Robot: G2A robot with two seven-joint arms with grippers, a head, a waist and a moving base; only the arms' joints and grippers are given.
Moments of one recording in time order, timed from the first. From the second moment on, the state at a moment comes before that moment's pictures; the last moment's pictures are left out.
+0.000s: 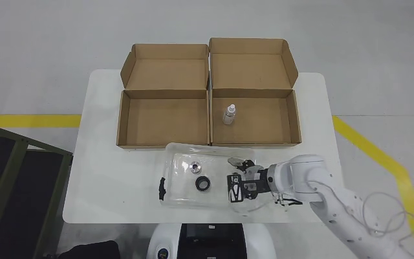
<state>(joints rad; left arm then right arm) -0.42 -0.34 -0.17 -1.17 3.07 0.50 0.07 -1.10 -0.93 0.97 -1.95 -1.18 -0.96 0.73</state>
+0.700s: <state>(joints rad) -0.42 -0.34 -0.17 -1.17 3.07 0.50 0.07 -1.05 -0.95 0.88 -1.92 -1.25 -0.86 0.85</state>
